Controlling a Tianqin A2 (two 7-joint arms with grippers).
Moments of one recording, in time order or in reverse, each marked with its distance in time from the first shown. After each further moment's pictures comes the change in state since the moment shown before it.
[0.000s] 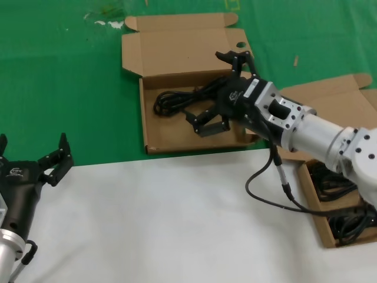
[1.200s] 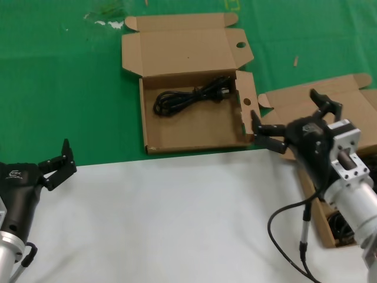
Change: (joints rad) left arm 0.007 0.010 -0.012 0.002 0.011 0.006 -0.007; right arm -0.442 -0.058 0.220 0.217 0.219 0.429 0.042
